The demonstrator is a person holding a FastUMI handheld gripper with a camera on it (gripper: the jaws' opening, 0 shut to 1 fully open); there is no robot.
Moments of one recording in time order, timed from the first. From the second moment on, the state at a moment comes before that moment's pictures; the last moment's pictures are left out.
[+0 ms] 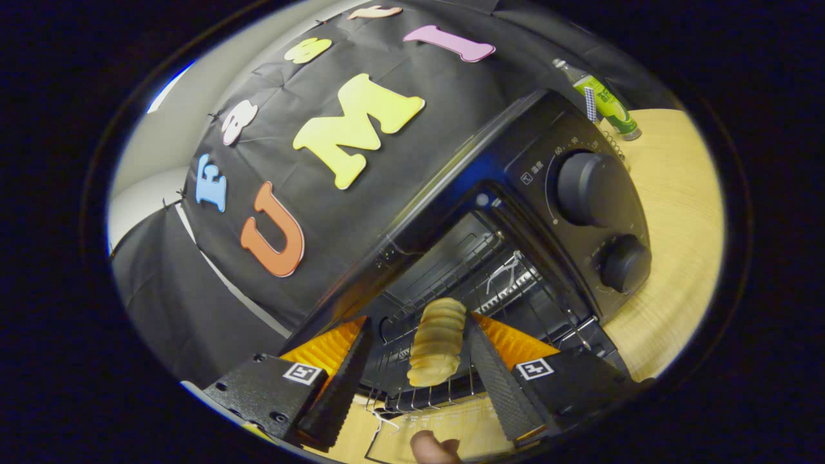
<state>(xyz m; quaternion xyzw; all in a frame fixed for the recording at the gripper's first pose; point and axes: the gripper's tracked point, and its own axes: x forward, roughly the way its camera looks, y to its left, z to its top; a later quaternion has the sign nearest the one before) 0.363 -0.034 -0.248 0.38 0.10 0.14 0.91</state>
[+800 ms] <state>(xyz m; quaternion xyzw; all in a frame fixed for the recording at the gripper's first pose) 0.236 -0.018 -0.239 0.20 0.09 0.11 0.97</state>
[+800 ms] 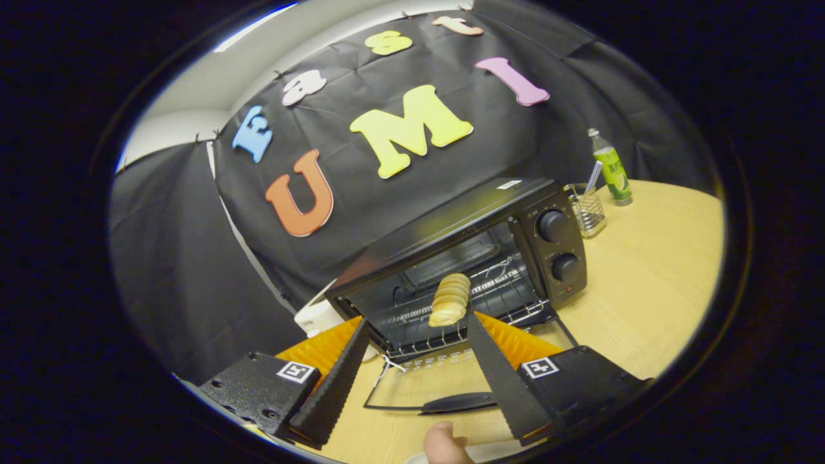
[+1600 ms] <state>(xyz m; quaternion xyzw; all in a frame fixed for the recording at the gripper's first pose) 0.178 0.002 -0.332 -0.01 0.25 0.03 0.97</state>
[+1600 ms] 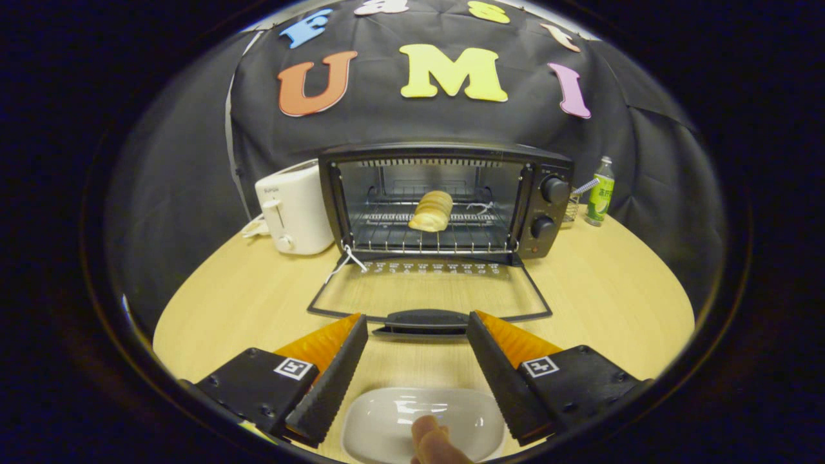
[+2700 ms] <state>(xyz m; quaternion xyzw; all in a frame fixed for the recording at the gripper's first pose) 0.188 -0.007 -0.376 0.01 0.31 0.00 0.95</state>
